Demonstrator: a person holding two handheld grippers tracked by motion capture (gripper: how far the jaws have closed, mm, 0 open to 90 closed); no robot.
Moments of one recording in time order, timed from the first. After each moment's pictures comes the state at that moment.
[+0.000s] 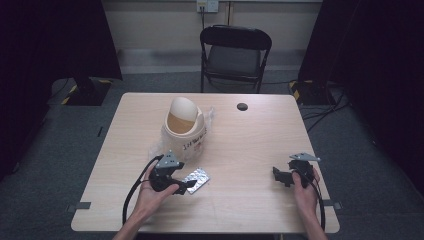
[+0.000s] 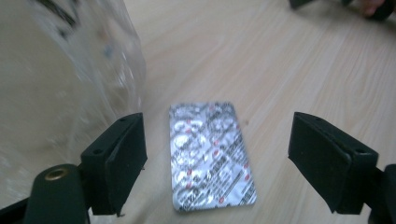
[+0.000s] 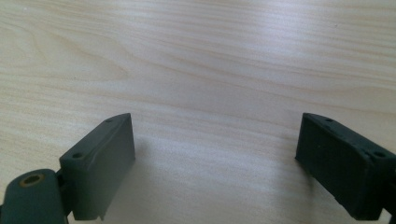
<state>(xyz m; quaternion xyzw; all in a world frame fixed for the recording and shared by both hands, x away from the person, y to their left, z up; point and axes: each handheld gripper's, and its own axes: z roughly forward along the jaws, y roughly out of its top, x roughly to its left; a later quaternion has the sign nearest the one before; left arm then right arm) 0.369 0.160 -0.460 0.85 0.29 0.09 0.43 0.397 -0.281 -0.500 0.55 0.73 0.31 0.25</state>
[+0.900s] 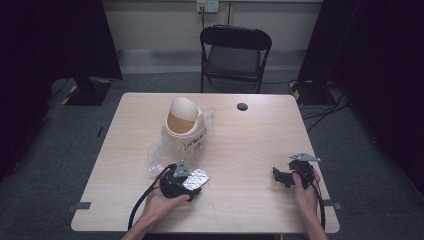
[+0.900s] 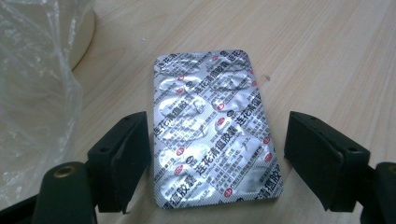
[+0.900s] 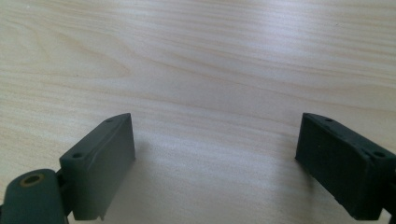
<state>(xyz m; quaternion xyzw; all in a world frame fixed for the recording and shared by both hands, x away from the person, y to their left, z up) 0.367 0.137 -0.494 0.88 0.29 0.12 0.36 0.395 -0.281 -0.500 0.55 0.73 0.31 0.25</state>
